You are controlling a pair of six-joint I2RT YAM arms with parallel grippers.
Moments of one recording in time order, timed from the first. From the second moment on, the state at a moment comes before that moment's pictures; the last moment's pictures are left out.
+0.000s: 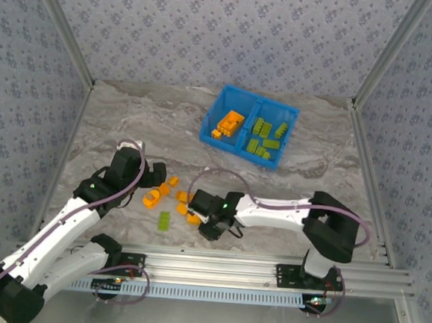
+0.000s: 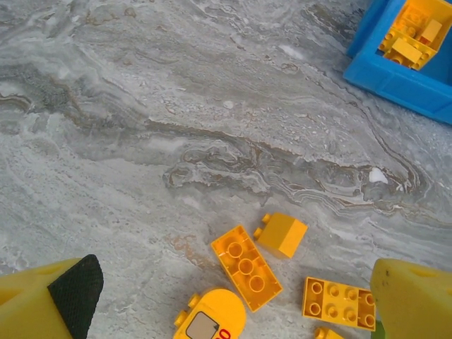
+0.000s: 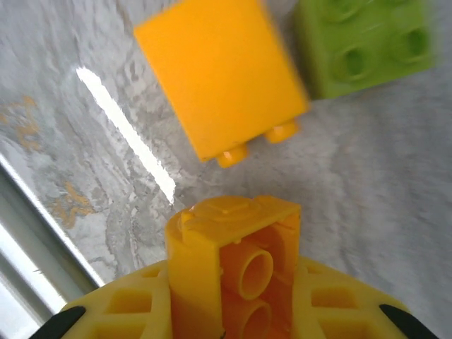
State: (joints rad) left arm -0.52 0.83 0.73 -0.66 -0.27 -0.47; right arm 1.18 1.63 1.01 -0.63 0.01 0.20
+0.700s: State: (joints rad) left arm -0.52 0.84 0.76 -0.69 -0.12 -0.45; right arm 0.63 2.16 2.05 -0.70 0.17 0.11
